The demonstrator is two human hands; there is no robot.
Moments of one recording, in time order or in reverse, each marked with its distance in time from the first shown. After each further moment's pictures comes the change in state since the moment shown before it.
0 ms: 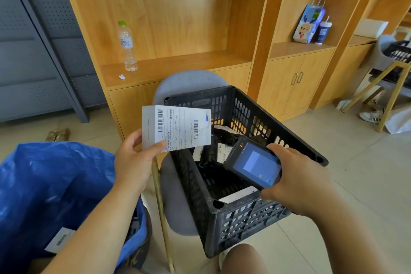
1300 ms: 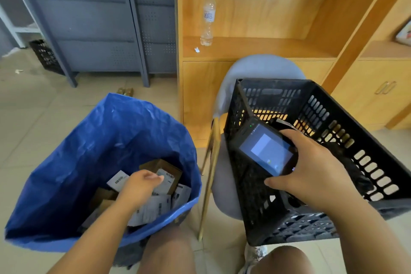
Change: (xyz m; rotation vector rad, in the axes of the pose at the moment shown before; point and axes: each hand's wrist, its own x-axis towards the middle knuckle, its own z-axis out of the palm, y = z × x) left_hand -0.046 -0.104 -0.175 0.578 0.048 -0.581; right_hand 0.021 -0.120 0.032 0.202 0.033 -0.328
